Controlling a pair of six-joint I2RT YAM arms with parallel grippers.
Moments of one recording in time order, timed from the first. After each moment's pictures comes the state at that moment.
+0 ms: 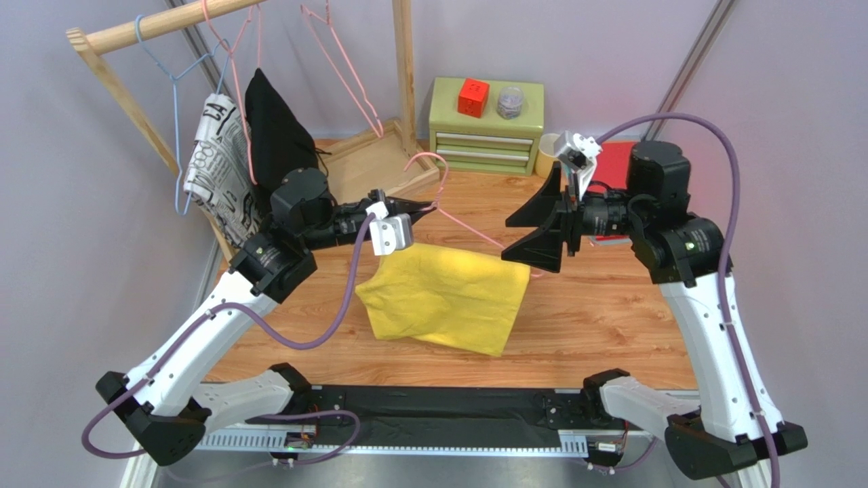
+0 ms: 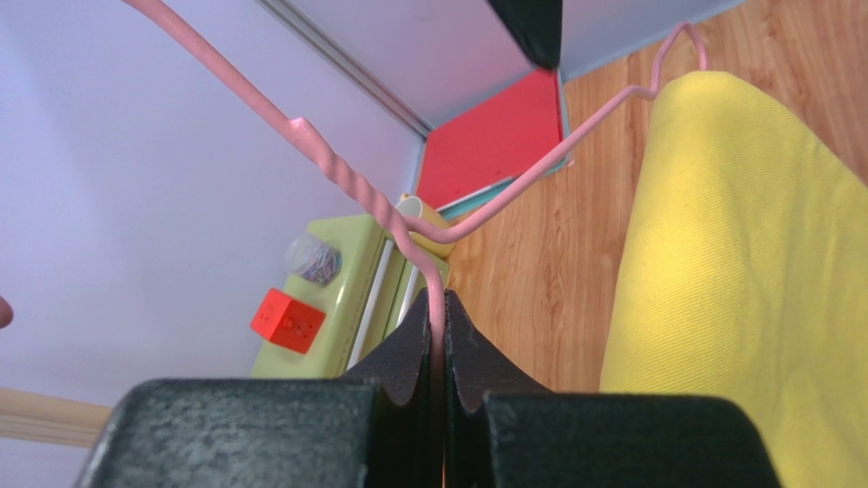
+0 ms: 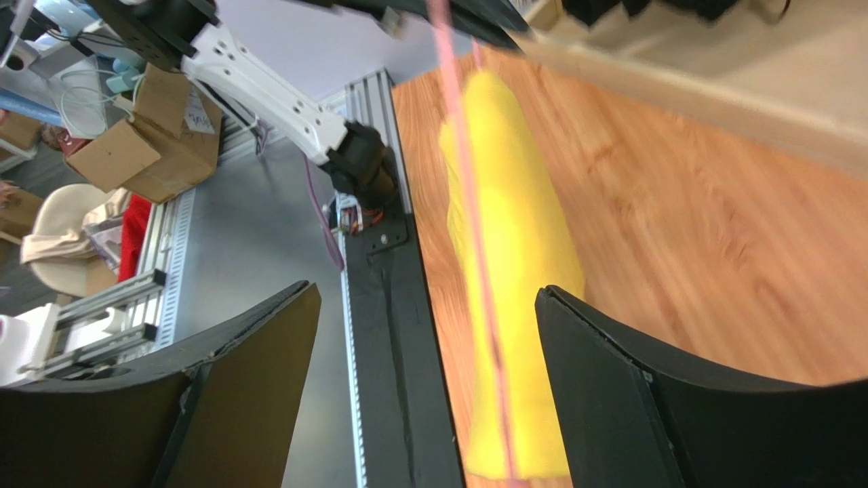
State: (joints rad) left arm -0.67 1.07 1.24 -0.25 0.63 0.78; right arm 0.29 1.09 1.52 -0.79 -1.13 0.01
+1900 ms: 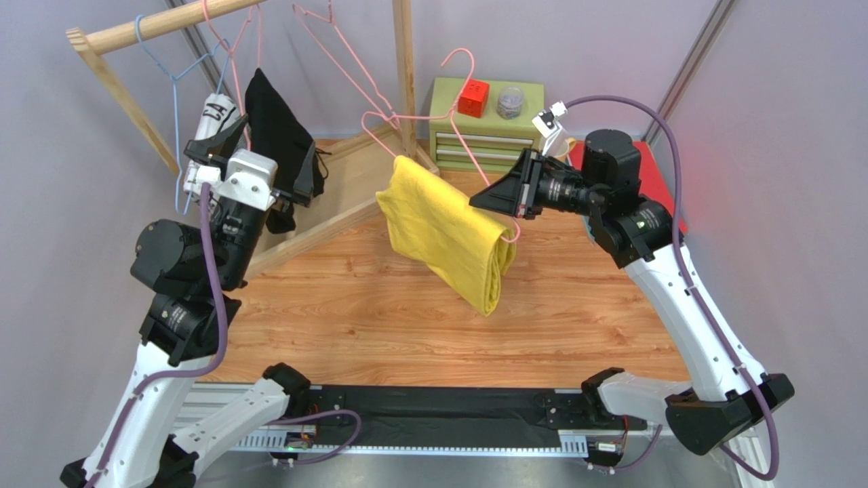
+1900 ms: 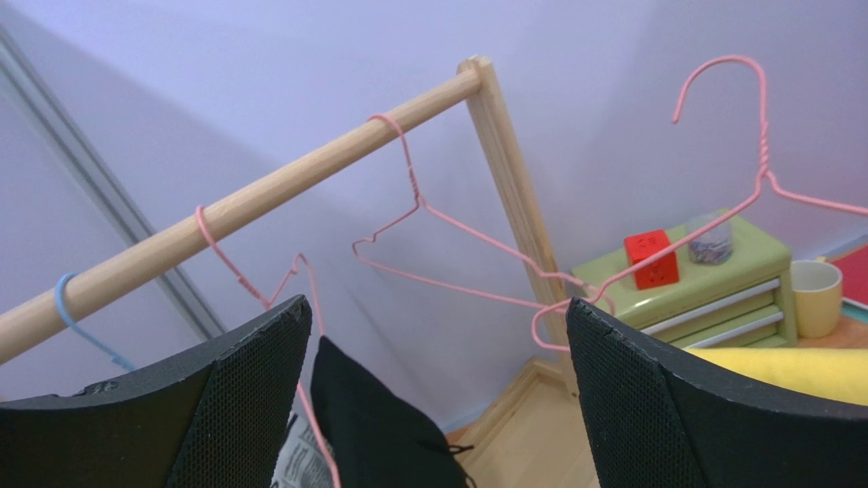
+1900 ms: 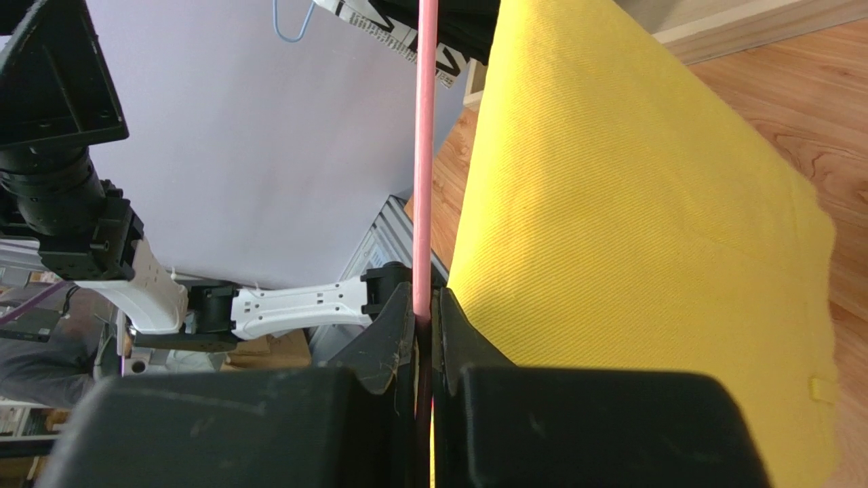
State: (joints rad) left arm -0.55 0.79 1.32 -0.11 -0.16 0.50; right arm 0.44 1.19 1.45 -0.49 -0.69 0.71
